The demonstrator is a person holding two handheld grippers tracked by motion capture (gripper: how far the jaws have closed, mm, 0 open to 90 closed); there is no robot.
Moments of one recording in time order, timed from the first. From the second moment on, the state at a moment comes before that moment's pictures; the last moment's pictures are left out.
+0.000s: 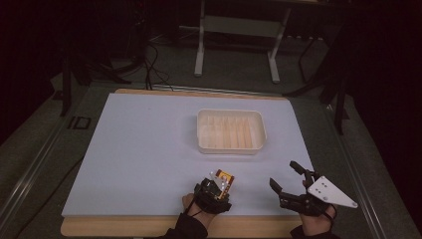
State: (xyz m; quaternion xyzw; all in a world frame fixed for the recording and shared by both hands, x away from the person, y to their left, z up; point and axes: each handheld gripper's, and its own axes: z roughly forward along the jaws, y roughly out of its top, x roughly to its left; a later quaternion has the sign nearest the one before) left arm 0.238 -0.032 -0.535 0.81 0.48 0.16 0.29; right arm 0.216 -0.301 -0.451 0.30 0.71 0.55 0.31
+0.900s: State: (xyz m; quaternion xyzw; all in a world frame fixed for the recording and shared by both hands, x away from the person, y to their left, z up) left arm 0.239 0.015 -0.487 0.80 0.39 0.15 0.43; right arm 0.217 -0.298 -0.452 0.30 0.71 0.55 0.32
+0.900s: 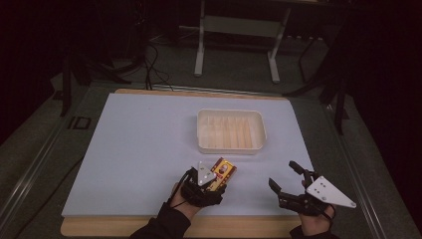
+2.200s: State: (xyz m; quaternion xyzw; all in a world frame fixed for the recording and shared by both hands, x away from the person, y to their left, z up) left arm 0.230 0.040 -0.491 0.69 0.30 0.22 0.62; right arm 0.236 -0.218 -0.417 0.34 0.69 0.62 0.18
